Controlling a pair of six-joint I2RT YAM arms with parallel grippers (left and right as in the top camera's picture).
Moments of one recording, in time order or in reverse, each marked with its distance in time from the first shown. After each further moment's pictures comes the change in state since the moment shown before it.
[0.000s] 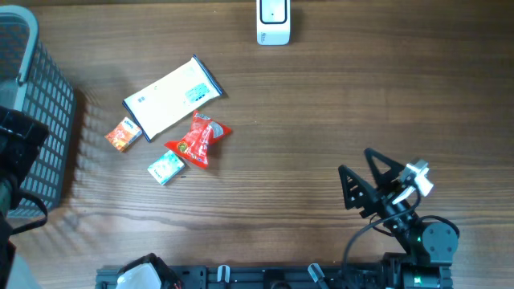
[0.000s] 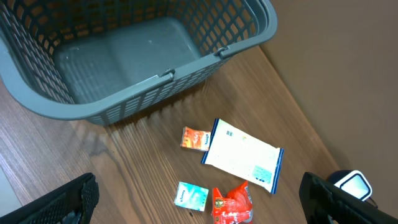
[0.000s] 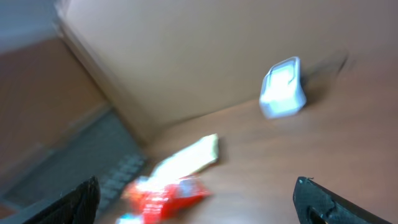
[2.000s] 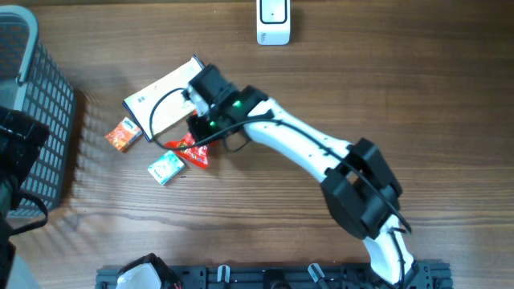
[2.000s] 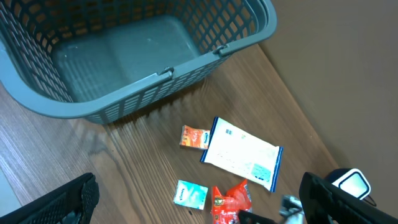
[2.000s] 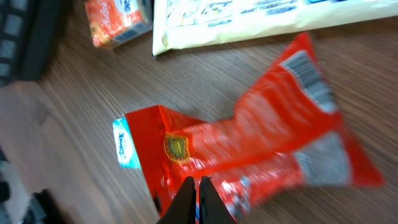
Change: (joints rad) left arm 0.001 0.000 0.000 -0.003 0.007 0.000; right arm 0.881 2.150 1.750 -0.766 0.322 -0.379
